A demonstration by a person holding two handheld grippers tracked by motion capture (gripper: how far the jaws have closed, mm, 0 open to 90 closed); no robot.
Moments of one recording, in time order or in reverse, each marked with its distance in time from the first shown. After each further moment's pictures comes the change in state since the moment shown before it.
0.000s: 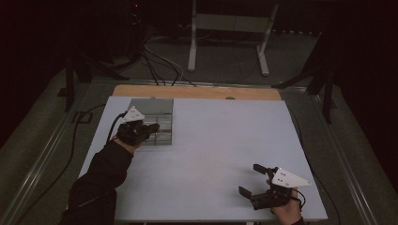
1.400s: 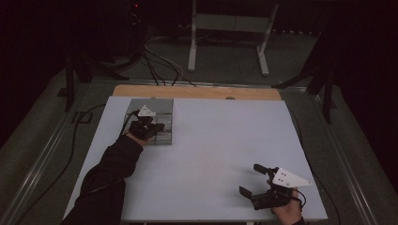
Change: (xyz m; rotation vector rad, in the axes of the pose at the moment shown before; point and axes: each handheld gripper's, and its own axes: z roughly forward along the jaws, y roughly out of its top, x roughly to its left) left arm 0.020 -0.009 0.062 0.126 0.032 -0.013; right arm -0.001 0.000 -0.001 -0.002 -0.001 0.005
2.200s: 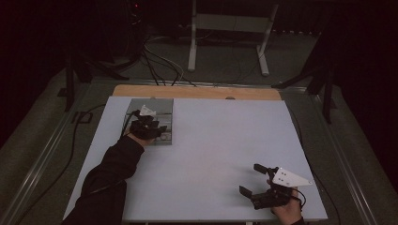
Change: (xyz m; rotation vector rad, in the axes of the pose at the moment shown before) left arm -0.004 0.003 -0.004 0.000 0.056 -0.056; right arm -0.002 -0.001 0.001 0.000 -0.002 0.008
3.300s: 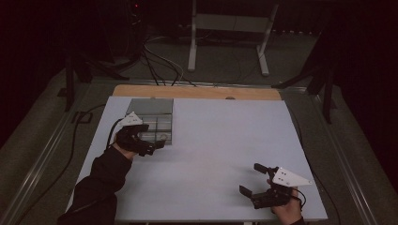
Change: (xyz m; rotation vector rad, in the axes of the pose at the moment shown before) left arm -0.018 -0.018 -0.069 -0.129 -0.230 0.034; right arm 0.000 0.001 0.000 0.000 -0.004 -0.002
